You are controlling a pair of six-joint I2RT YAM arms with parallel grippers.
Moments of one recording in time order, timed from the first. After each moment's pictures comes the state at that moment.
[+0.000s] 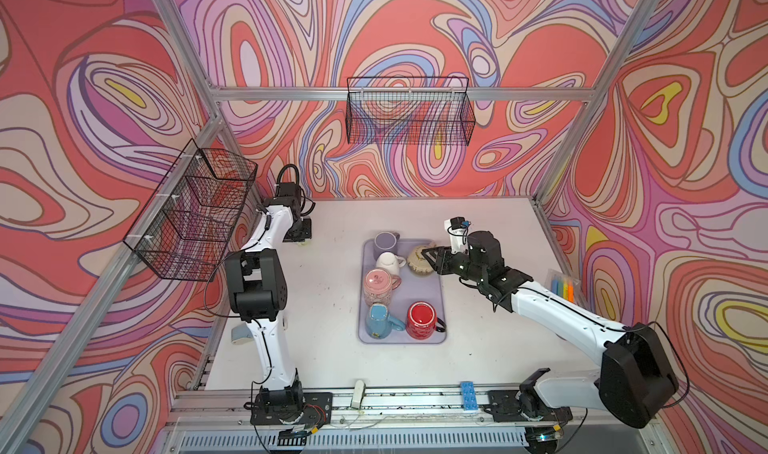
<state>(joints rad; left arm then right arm) 0.07 2.06 1.78 -0.92 -0.12 -0.05 0.51 1.34 0.87 0.05 -0.25 0.52</state>
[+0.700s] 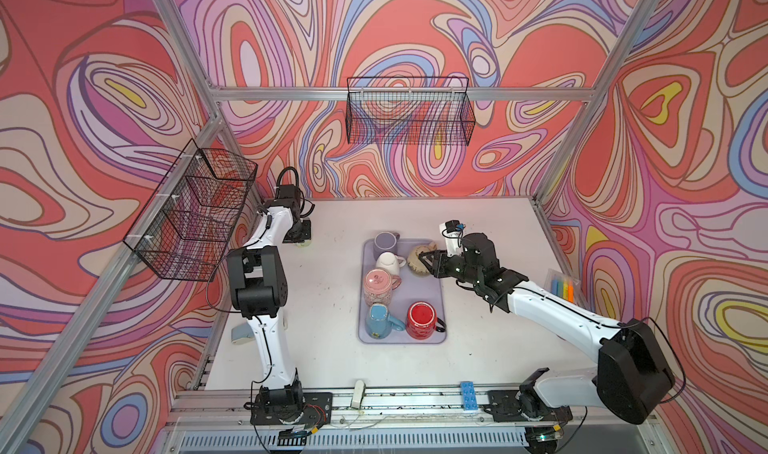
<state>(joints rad) 0.08 2.09 1.78 -0.88 -0.11 -0.04 0.54 1.36 0.87 0.03 -0.24 0.51</state>
